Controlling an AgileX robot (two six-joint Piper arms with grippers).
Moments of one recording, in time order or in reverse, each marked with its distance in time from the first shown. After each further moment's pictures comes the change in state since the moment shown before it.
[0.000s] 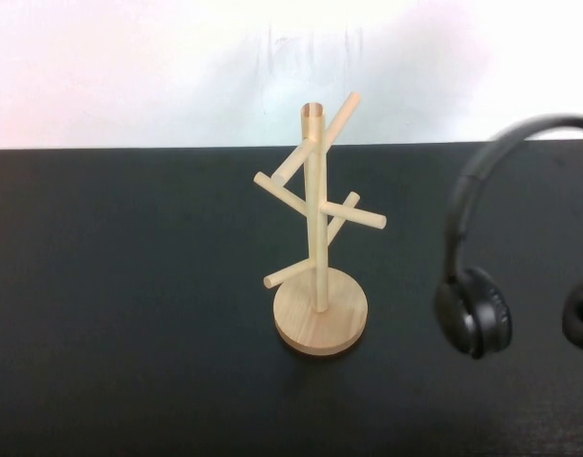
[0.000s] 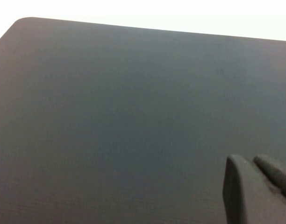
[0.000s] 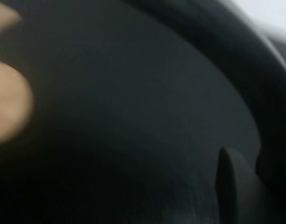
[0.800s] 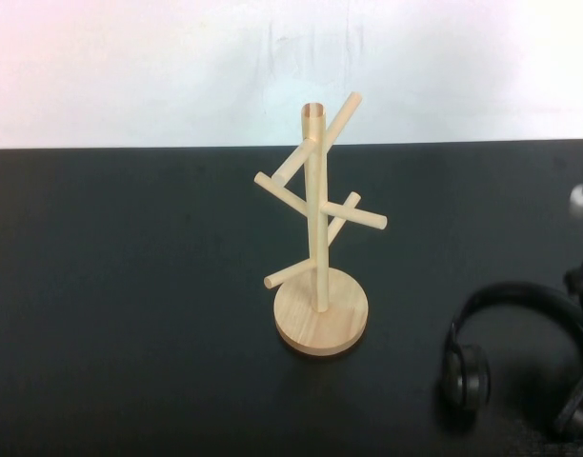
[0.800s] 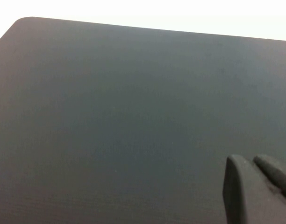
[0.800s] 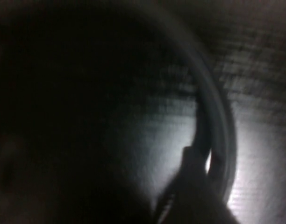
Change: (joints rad) right arm -0.049 0.365 -0.065 -0.016 0.013 0.034; left arm 0.000 0.000 0.000 0.000 -0.002 0.000
